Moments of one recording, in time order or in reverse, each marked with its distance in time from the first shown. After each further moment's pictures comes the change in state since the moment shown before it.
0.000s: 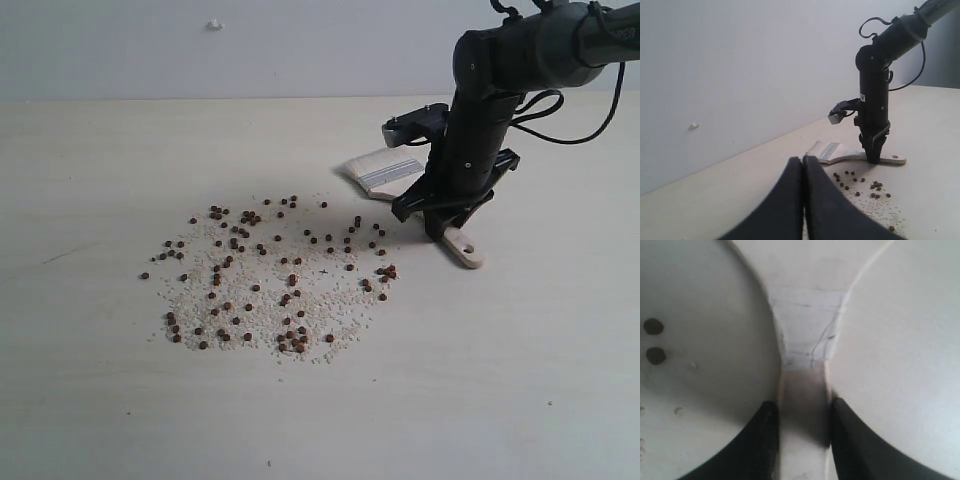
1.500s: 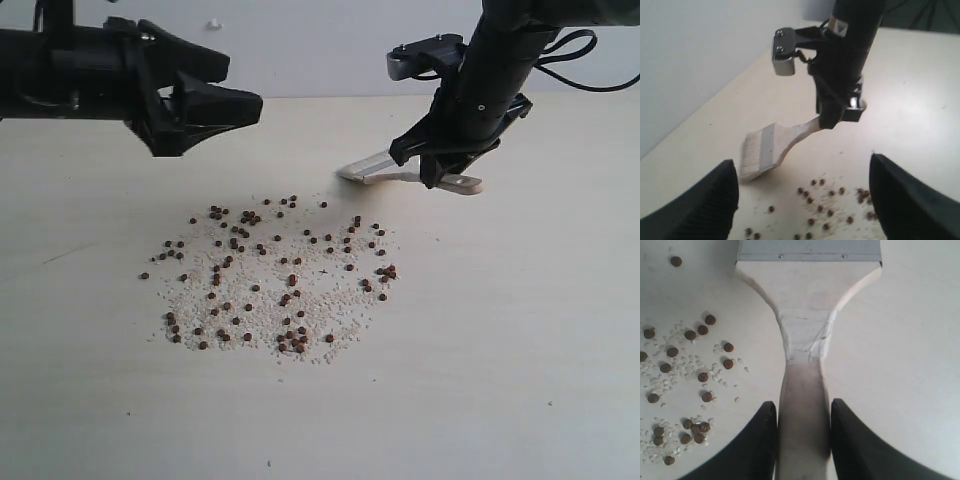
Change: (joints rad) left arm -0.231 1.519 -0.998 0.102 0.187 0.237; right arm 0.000 -0.174 0.000 0.070 0.009 -0.019
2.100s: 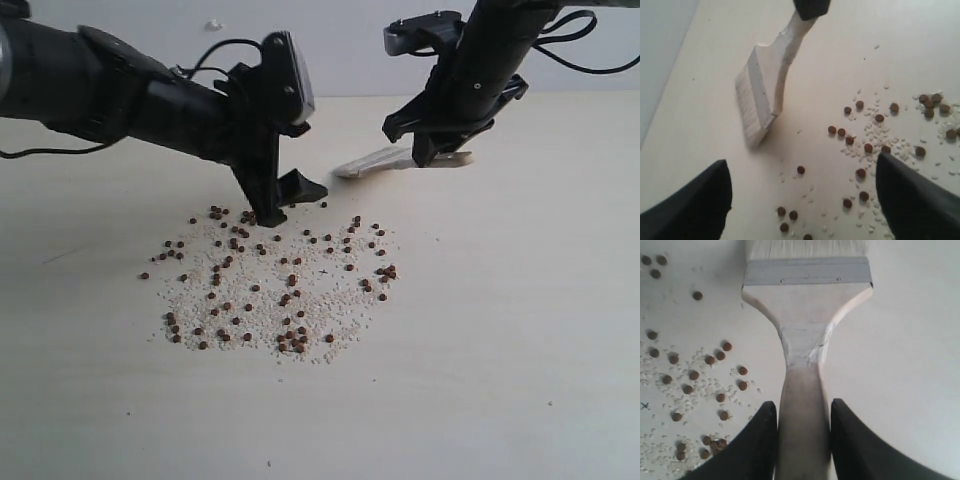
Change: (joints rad) left arm -0.253 0.328 -0.264 0.369 -0.402 0.006; right arm 0.000 0.000 -0.073 0.033 0.024 0.000
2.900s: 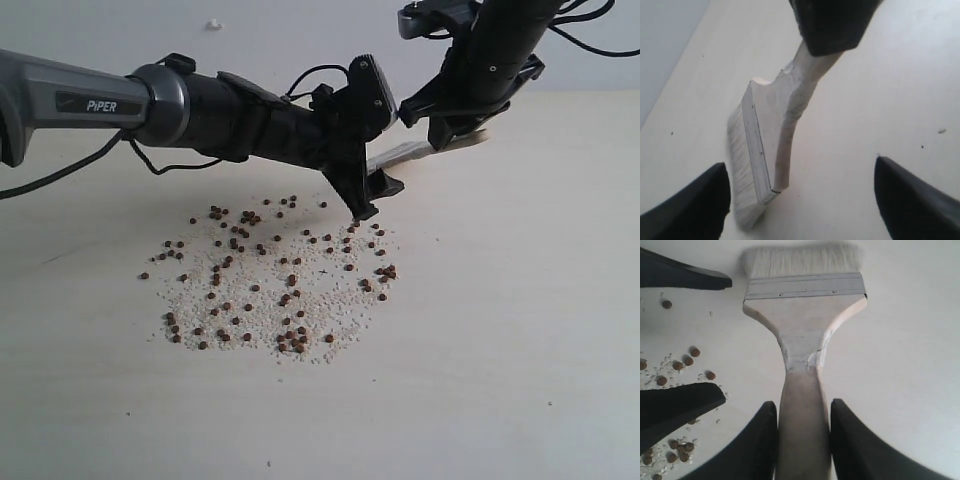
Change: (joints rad) left arm -0.098 0.362 -0.398 -0.169 -0.041 0.005; right arm -0.021 0.000 -0.038 -0.043 0.016 -0.008
